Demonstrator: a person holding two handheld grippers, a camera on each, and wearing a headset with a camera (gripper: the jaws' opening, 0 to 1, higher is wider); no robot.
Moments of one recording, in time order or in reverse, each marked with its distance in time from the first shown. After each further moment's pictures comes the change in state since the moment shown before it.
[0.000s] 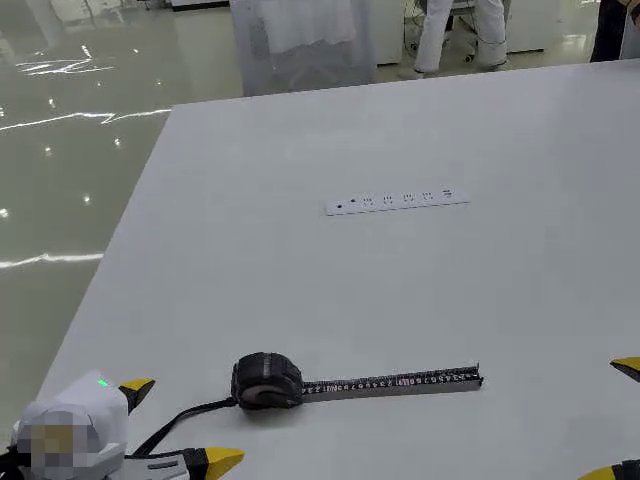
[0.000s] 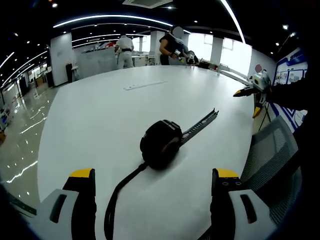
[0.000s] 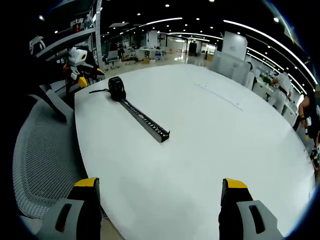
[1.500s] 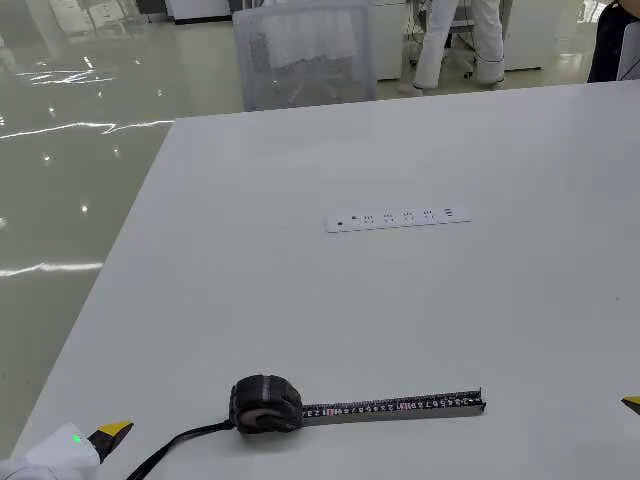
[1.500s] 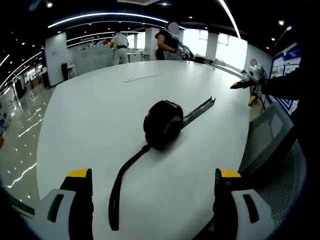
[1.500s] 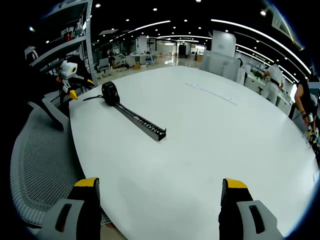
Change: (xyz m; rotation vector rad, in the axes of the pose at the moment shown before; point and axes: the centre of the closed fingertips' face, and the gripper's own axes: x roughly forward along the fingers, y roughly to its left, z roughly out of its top) left arm -0.010 0.013 -0.036 0.030 0.026 -0.033; right arm 0.002 0.001 -0.010 0.097 -0.045 -0.040
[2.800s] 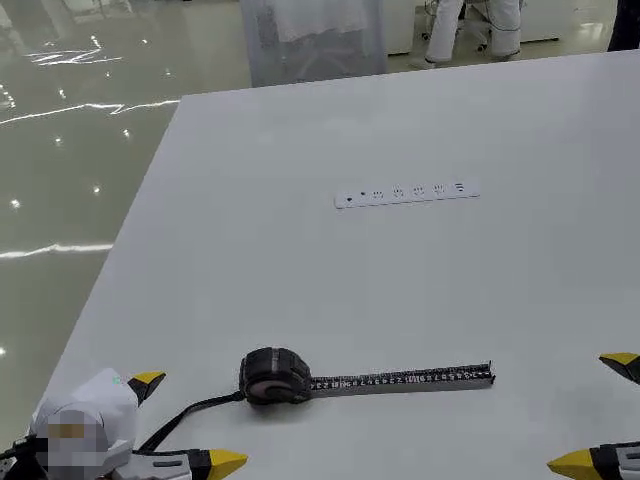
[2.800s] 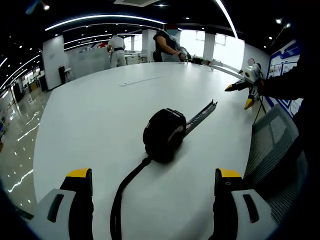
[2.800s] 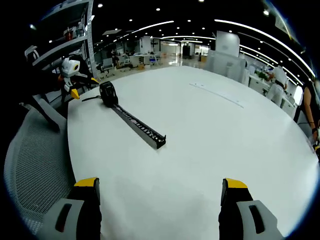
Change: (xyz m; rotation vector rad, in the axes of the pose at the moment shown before) left arm 0.018 0.001 0.016 0.026 -0.021 -0.009; right arm 0.028 -0.002 0.011 -0.022 -0.007 0.032
